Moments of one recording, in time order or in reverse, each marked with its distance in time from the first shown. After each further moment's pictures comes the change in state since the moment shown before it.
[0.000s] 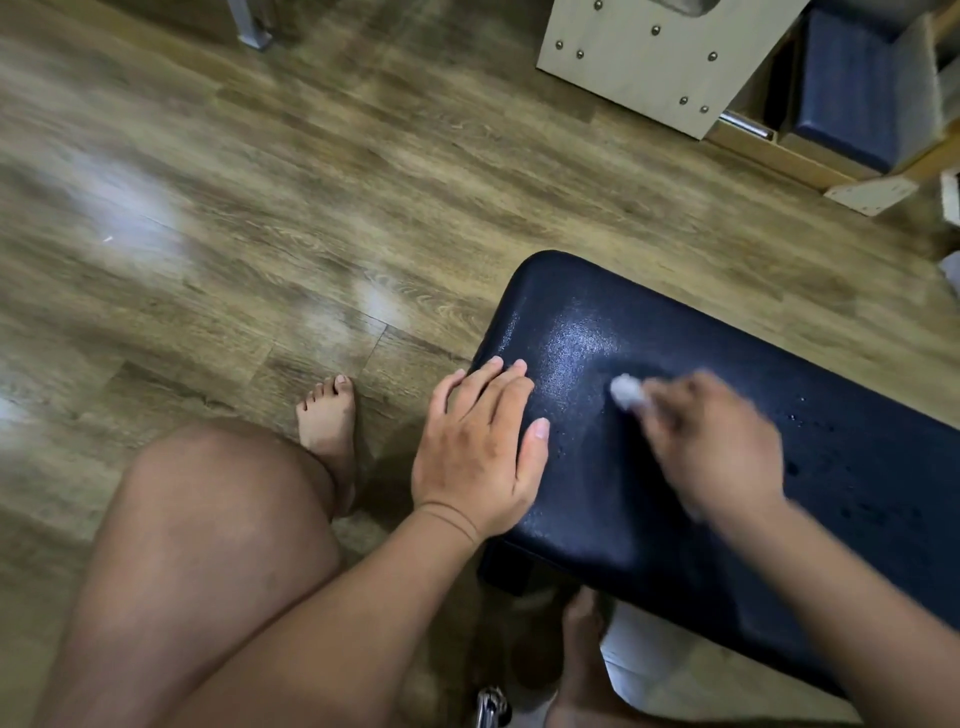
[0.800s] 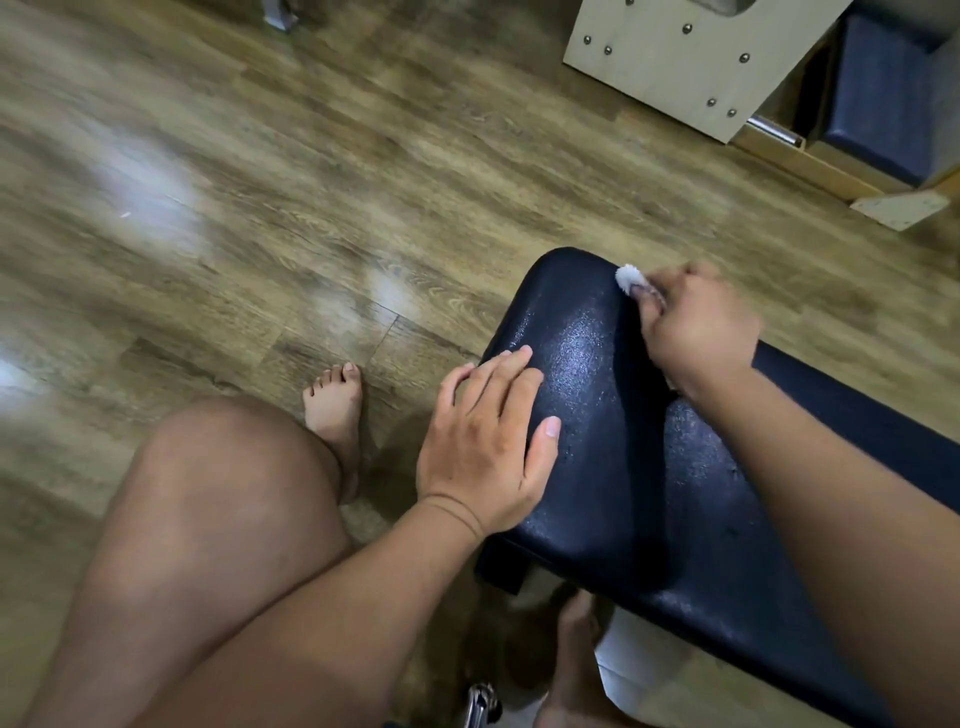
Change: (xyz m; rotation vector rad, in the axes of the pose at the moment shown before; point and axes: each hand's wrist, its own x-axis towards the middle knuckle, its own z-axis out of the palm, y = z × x) left_hand 0.001 0.001 0.002 0.003 0.026 -0.011; right_hand 0.109 -0.015 0.015 0.025 0.088 -0.007
